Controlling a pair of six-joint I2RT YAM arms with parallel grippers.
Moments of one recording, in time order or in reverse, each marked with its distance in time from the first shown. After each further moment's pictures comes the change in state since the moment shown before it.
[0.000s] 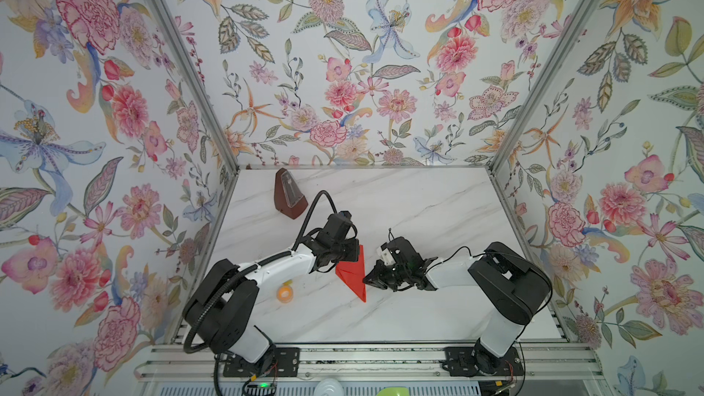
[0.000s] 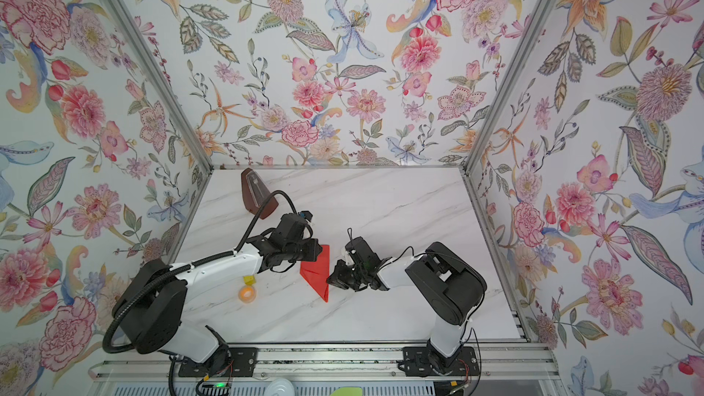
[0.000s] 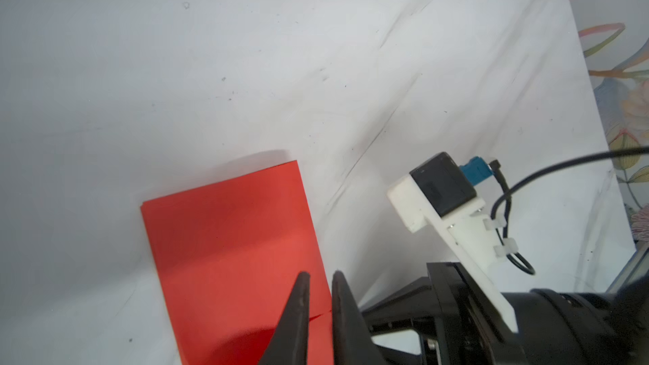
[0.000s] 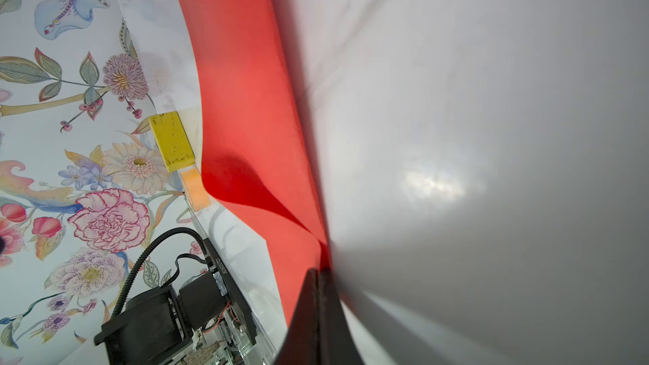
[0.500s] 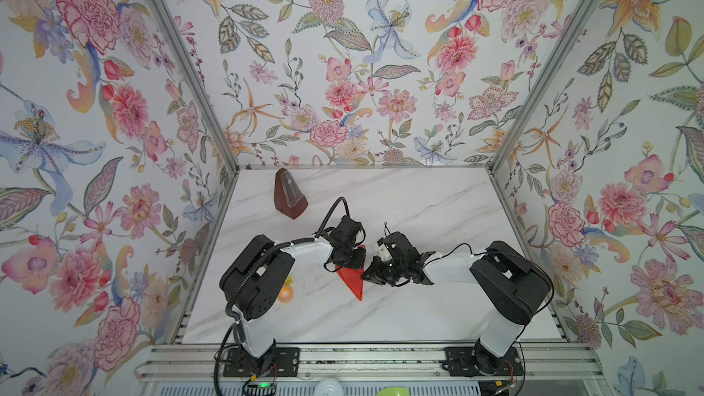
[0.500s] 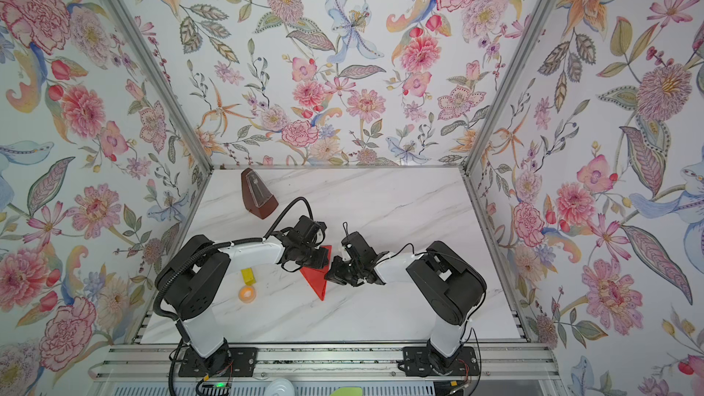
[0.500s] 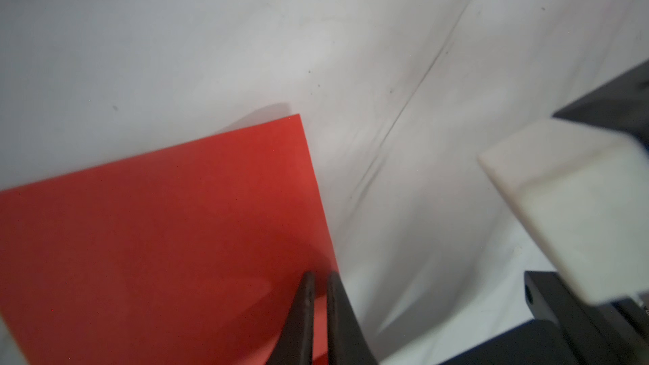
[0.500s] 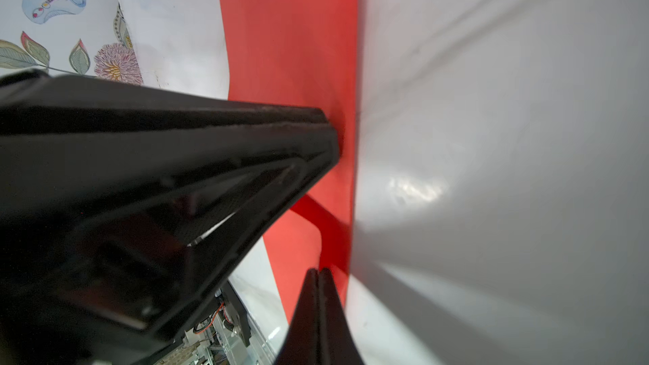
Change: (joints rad) left arm 0.002 0.223 0.070 -0.050 0.114 0.095; right arm 0.003 0.001 0.085 -0.111 0.011 -0.077
